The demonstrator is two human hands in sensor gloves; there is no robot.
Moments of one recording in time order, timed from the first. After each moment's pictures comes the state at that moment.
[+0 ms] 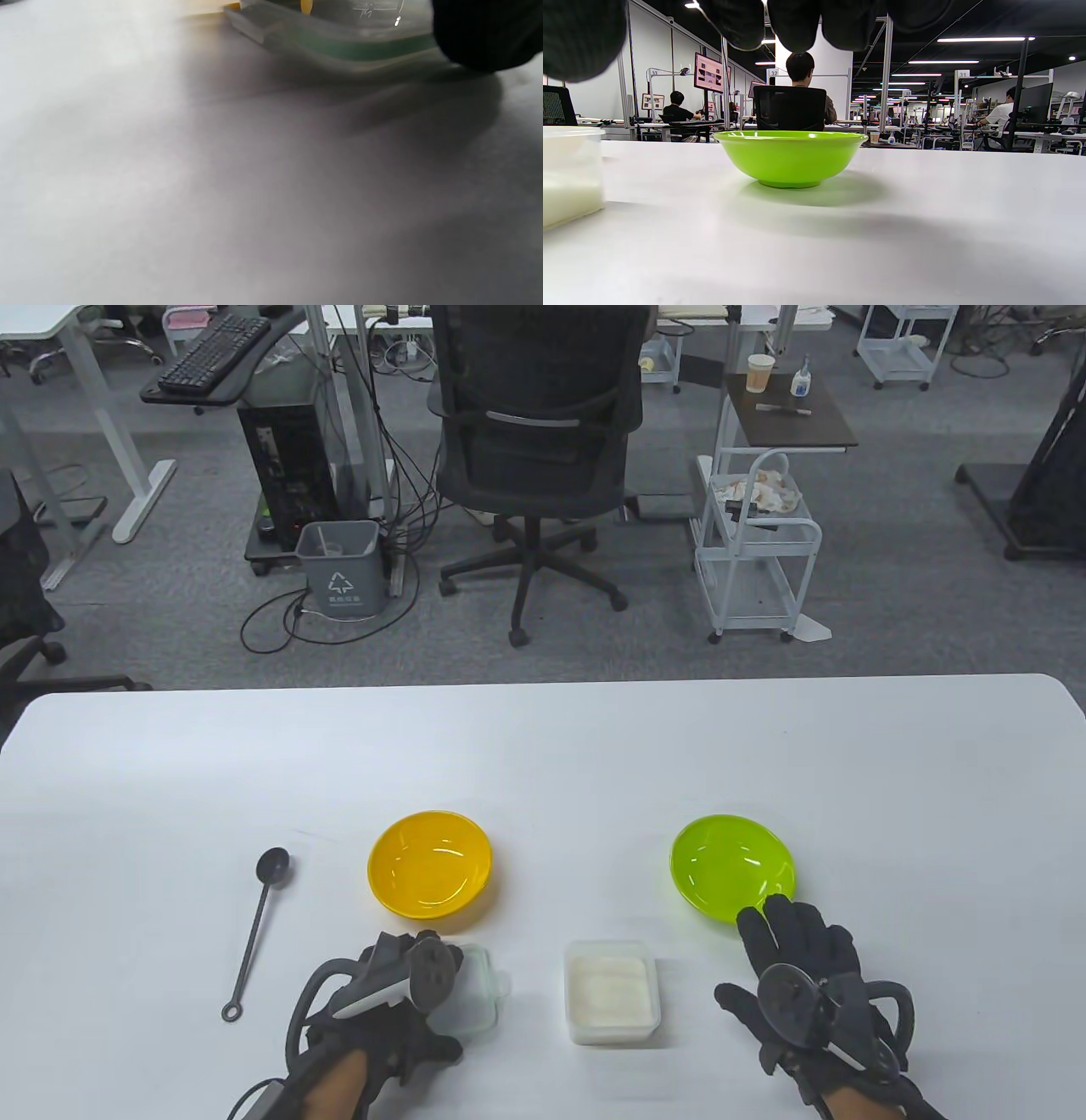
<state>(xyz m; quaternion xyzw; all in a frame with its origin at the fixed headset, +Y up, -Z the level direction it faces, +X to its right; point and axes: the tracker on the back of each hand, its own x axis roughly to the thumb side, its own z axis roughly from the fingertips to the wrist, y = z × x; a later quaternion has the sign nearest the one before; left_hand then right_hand) -0.194 -0.784 -0.338 -0.27 -0.13 -0.04 0.96 0.228 -0.728 -0.302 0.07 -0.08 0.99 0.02</state>
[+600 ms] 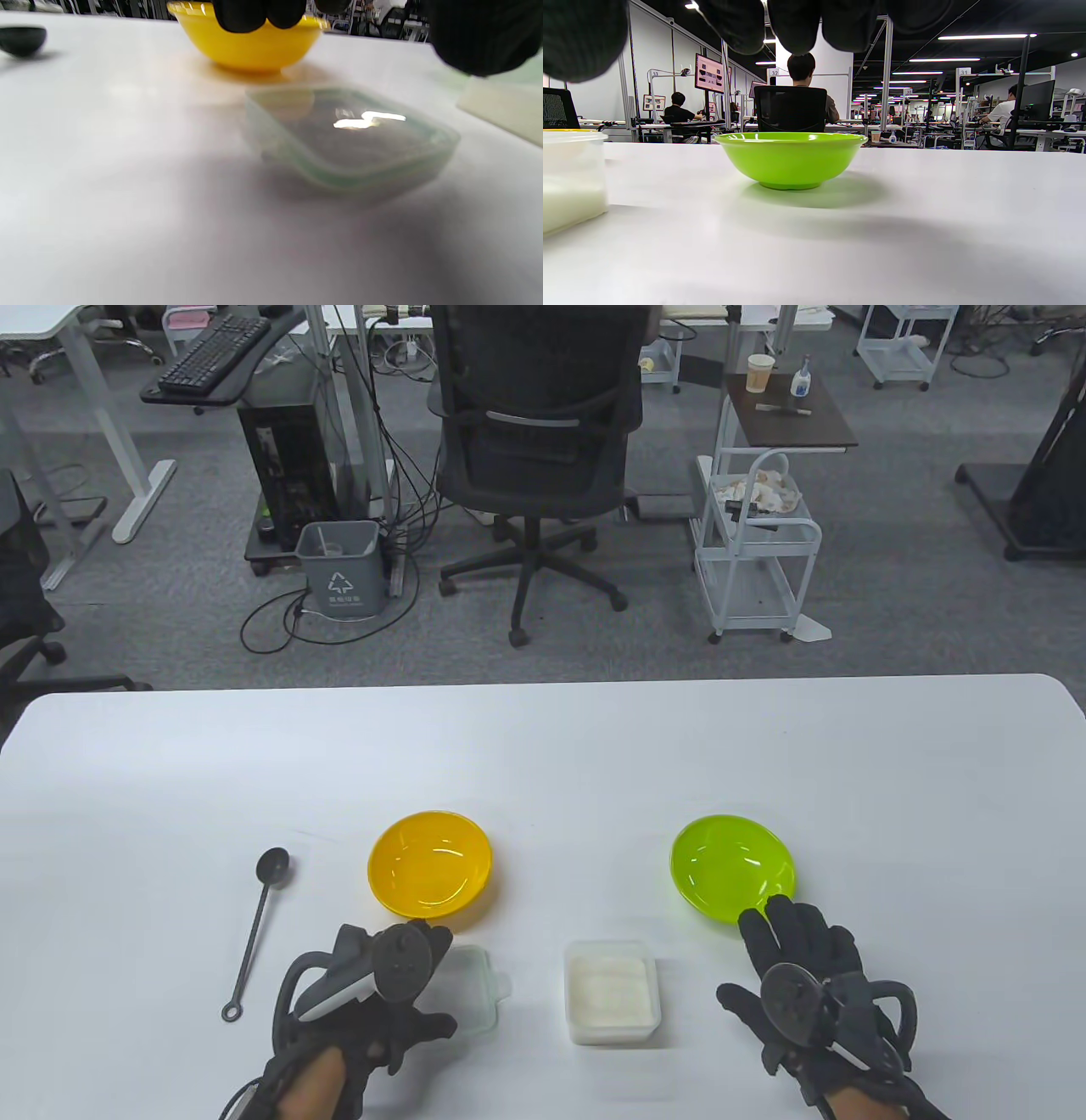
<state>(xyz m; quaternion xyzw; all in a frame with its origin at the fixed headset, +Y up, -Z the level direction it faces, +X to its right) -0.215 -0.736 -0.333 -0.16 -0.13 0.04 0.98 0.229 -0.726 -0.302 0.07 -0.08 0.99 0.02</state>
